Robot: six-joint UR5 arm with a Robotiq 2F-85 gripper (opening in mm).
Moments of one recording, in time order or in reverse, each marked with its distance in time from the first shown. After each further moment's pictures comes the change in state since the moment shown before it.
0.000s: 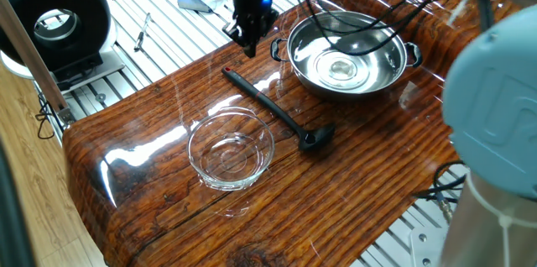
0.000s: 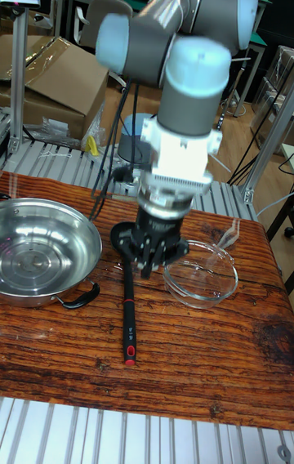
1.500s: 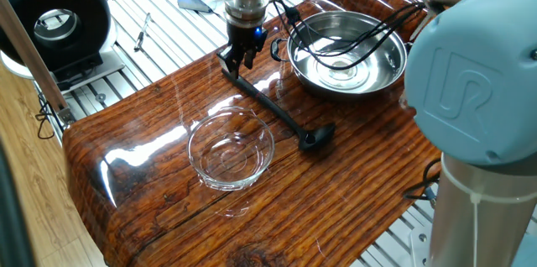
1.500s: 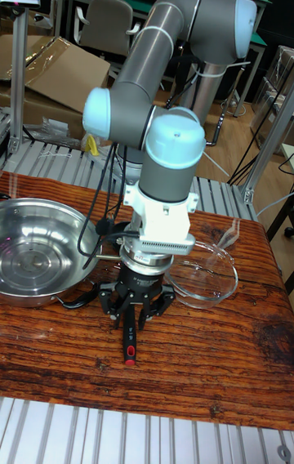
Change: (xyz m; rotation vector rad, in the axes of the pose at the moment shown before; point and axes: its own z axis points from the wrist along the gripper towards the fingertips) arm -0.036 -0.012 0.089 0.015 -0.073 -0.122
